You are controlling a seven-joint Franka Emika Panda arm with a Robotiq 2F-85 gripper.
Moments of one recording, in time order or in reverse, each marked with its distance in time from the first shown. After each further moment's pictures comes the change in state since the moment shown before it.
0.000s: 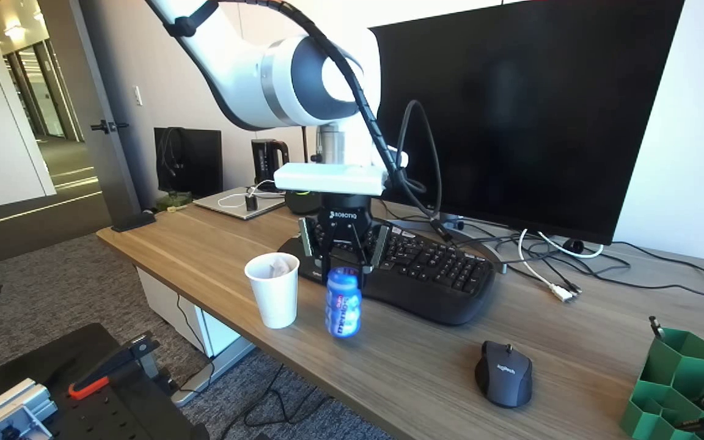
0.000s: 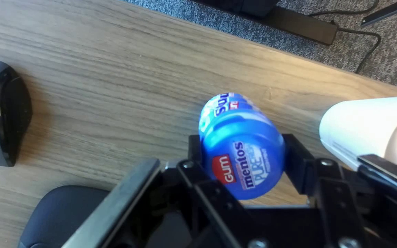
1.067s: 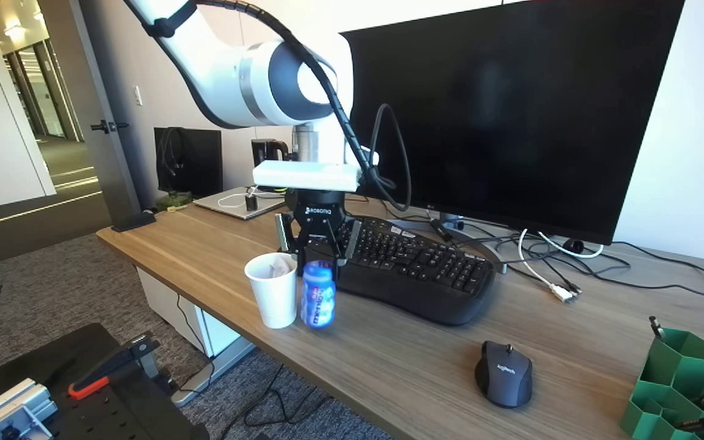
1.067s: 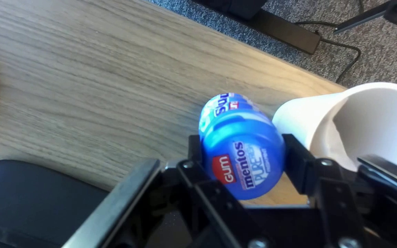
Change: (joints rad) arm 0.025 -0.008 0.052 -0.018 0.000 -0.004 -0.028
